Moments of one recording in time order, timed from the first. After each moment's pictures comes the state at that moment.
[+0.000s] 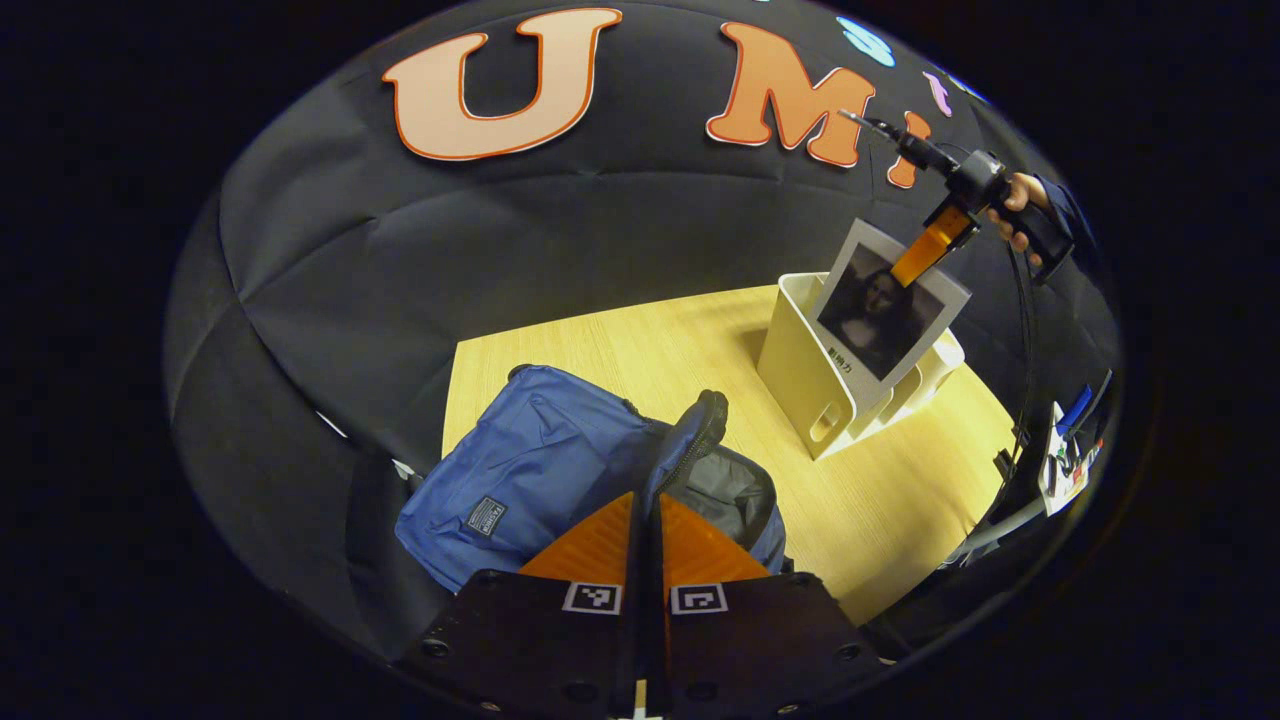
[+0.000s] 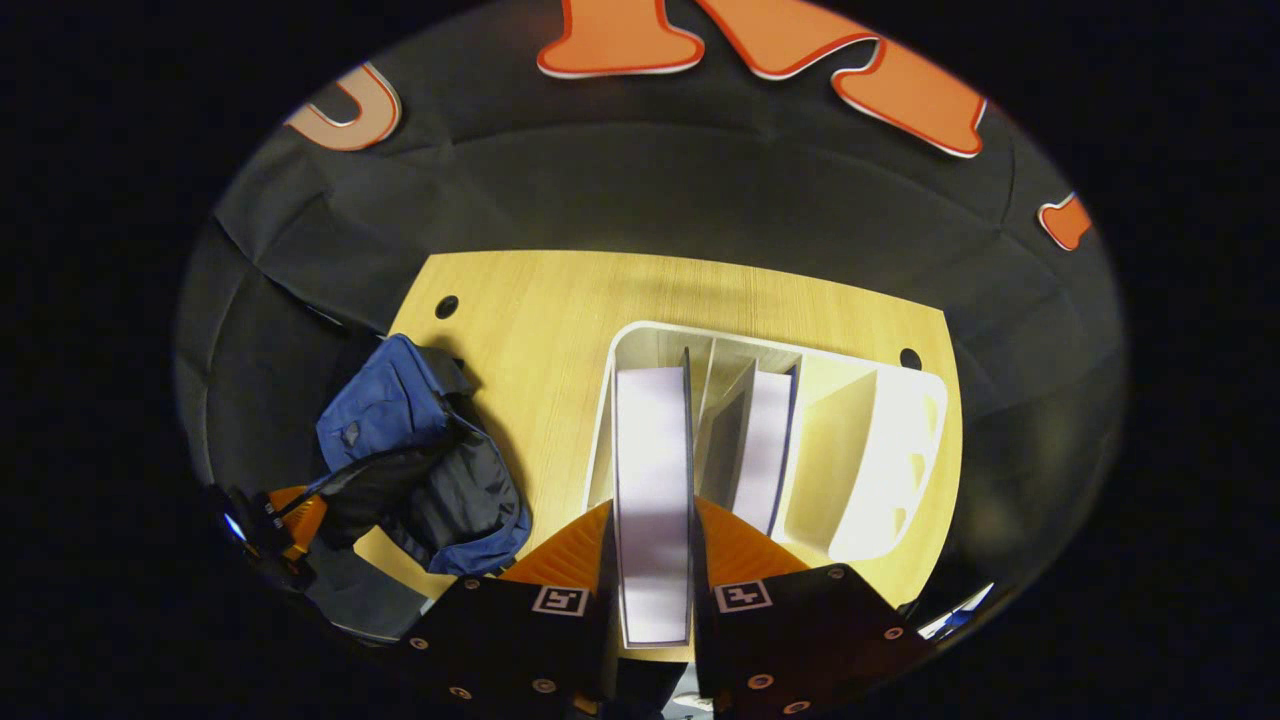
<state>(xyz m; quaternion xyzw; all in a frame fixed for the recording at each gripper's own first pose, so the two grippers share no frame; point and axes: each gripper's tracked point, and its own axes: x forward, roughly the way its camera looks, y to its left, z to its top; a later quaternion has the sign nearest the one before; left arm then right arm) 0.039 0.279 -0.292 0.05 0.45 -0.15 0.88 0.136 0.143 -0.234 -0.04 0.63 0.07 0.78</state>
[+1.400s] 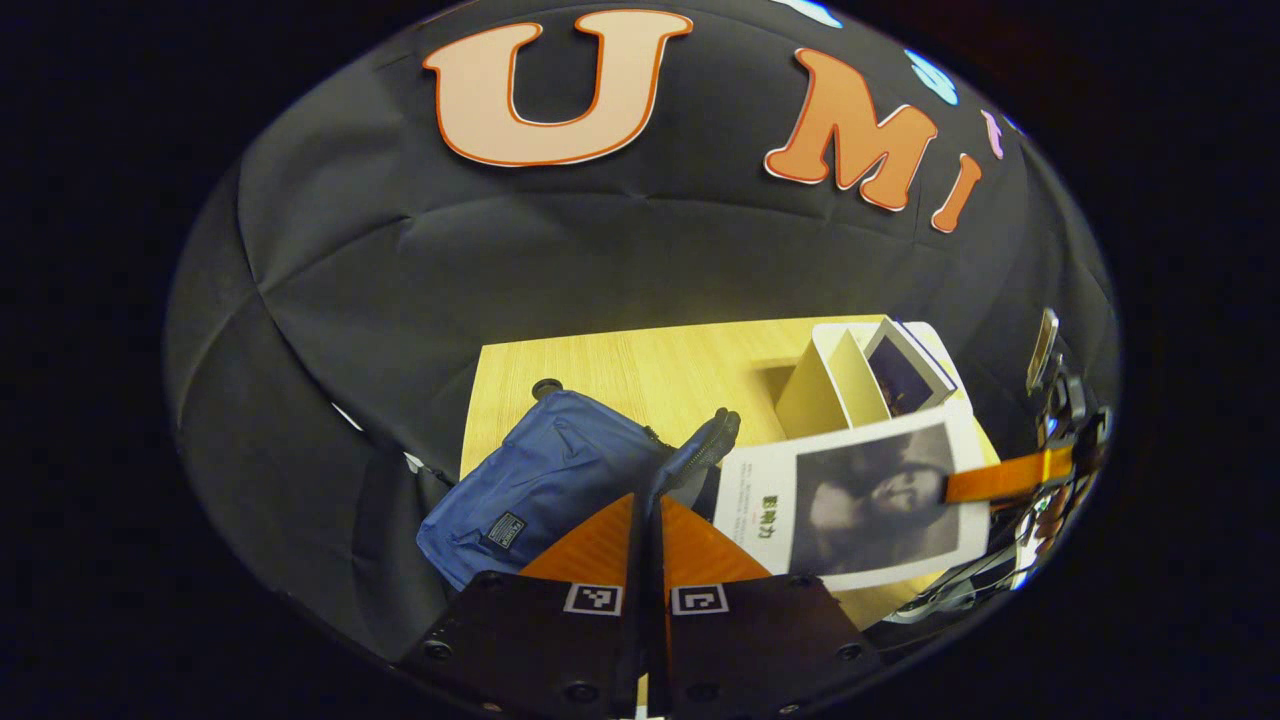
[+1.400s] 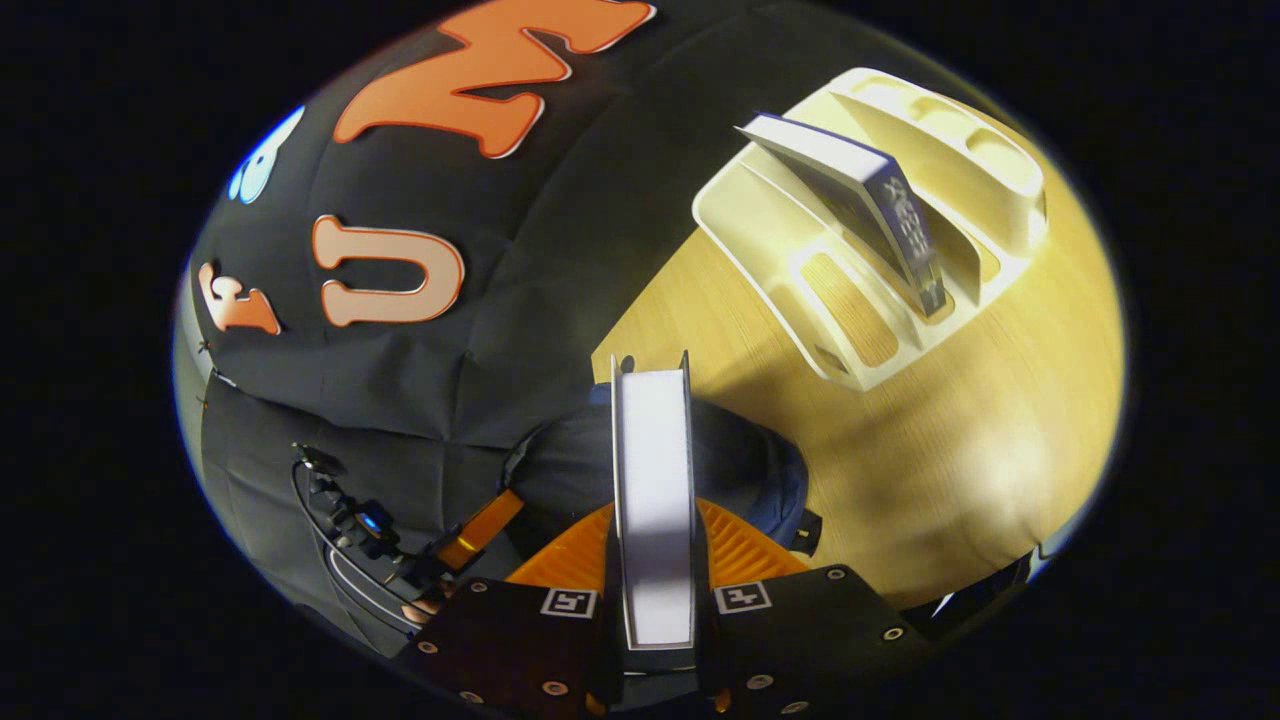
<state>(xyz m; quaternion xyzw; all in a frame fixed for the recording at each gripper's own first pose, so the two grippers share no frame) 0.092 0.293 -0.248 0.00 0.46 -0.10 0.88 -0.020 0.285 -0.268 0.46 0.52 0.06 0.72</state>
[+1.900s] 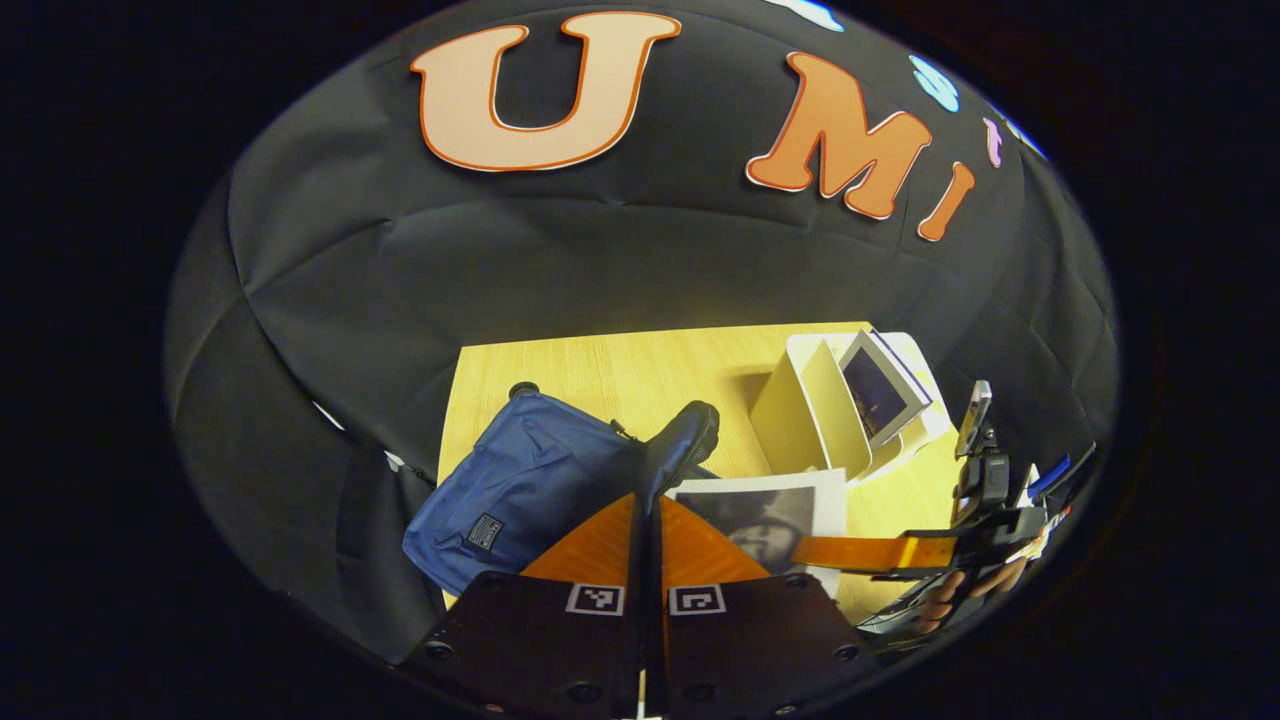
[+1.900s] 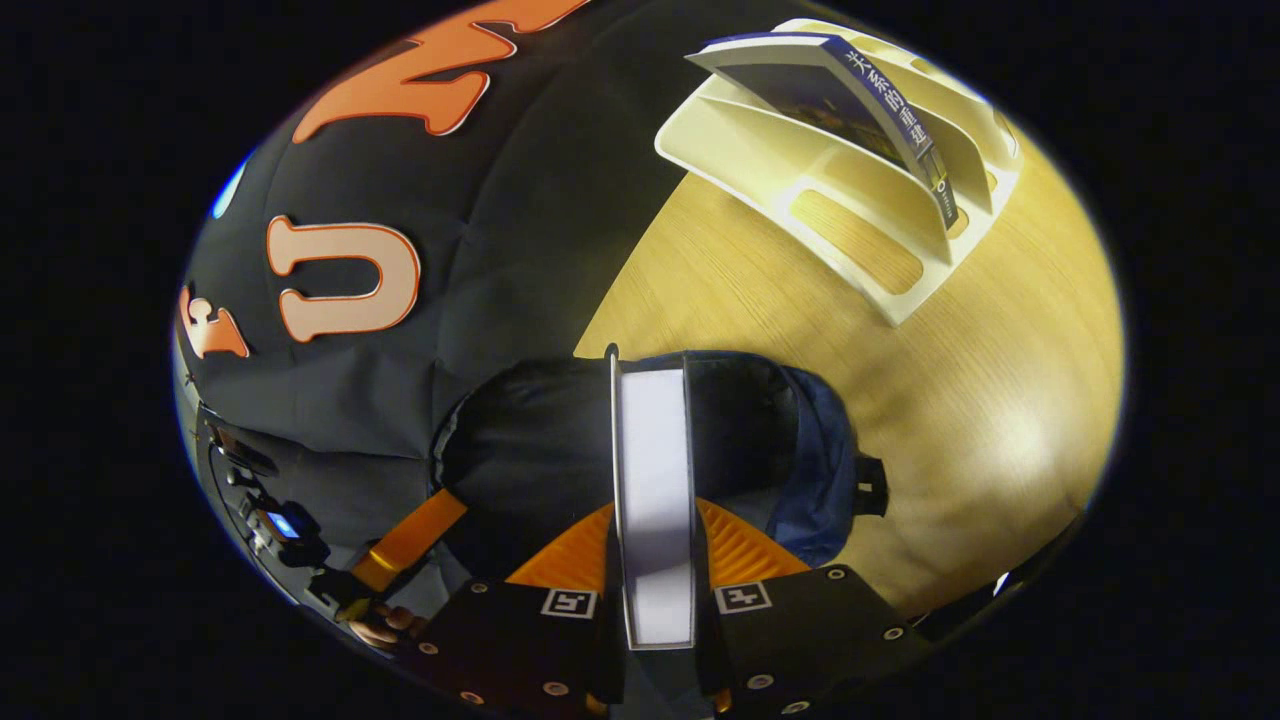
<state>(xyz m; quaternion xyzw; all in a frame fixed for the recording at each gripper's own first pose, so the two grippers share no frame) 0.089 0.269 -0.240 -0.01 0.47 -0.12 0.88 -0.012 0.356 -0.332 0.47 0.51 0.03 0.72</state>
